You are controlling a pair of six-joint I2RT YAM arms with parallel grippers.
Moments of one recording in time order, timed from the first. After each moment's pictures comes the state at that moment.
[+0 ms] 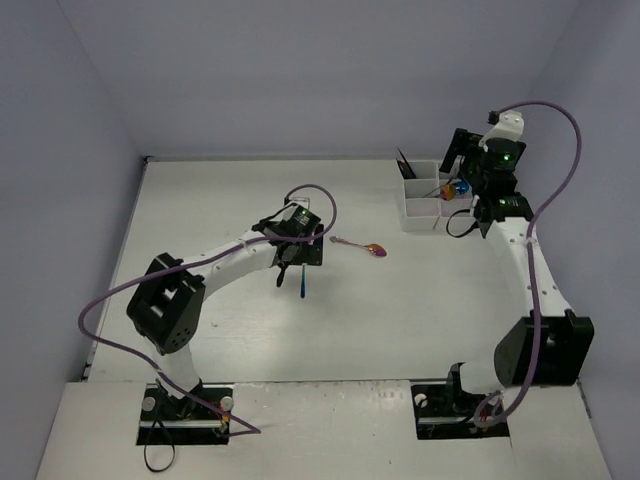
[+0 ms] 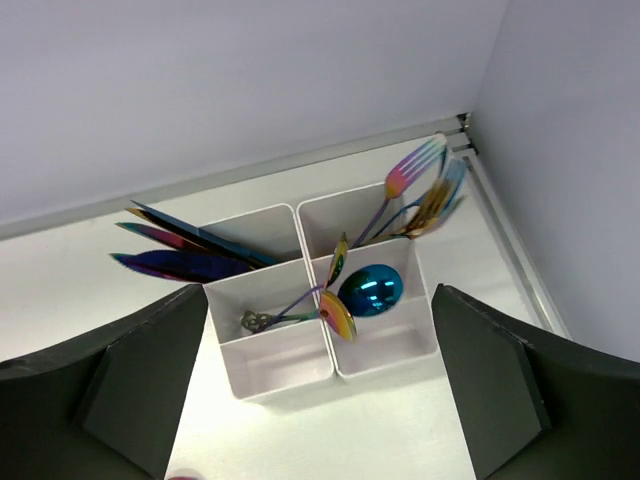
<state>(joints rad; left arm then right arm) -0.69 1.75 1.28 -0.54 -0.32 -0.56 -0.01 1.41 1.27 -0.10 0.17 0.14</state>
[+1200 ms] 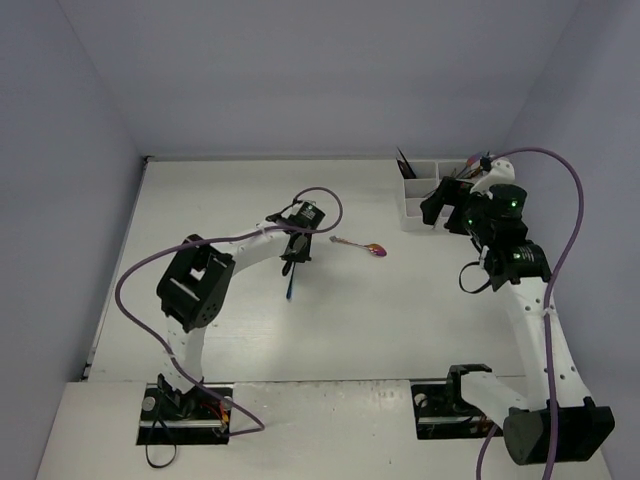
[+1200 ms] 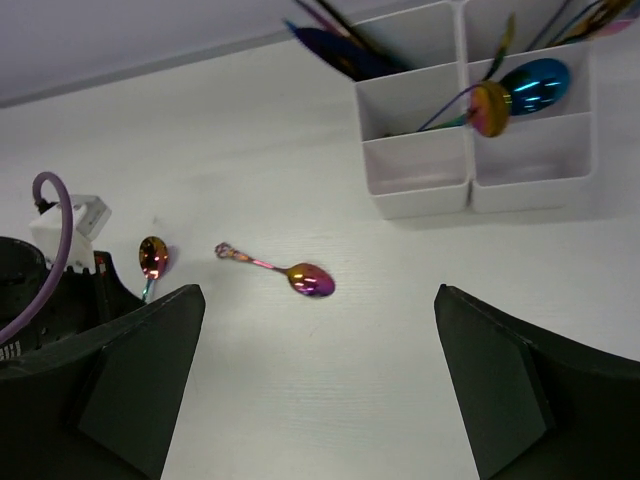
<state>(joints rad) -0.64 1.99 1.42 -0.54 -0.28 -0.46 0.05 1.01 1.05 -0.42 -0.12 0.29</state>
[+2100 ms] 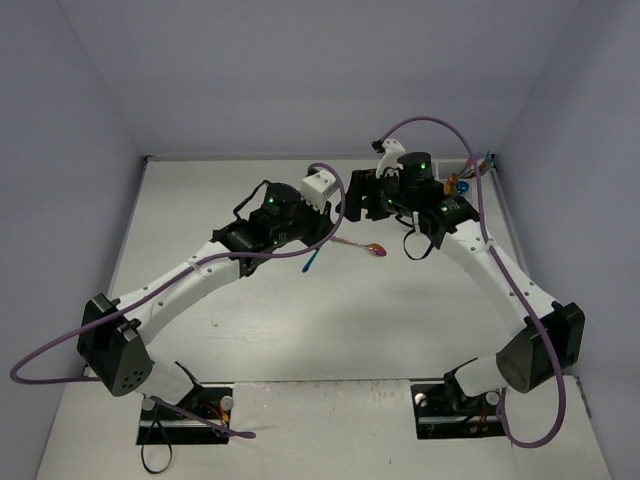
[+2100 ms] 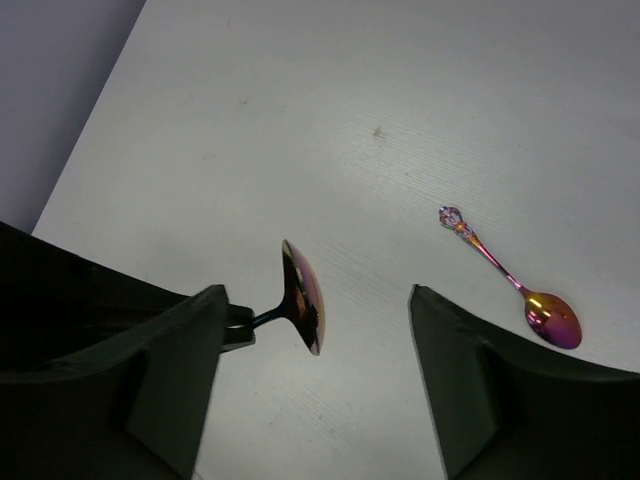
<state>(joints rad) -0.73 1.45 1.27 -0.23 0.16 -0.12 0.45 1.42 1.33 -0.41 -0.31 0.31</state>
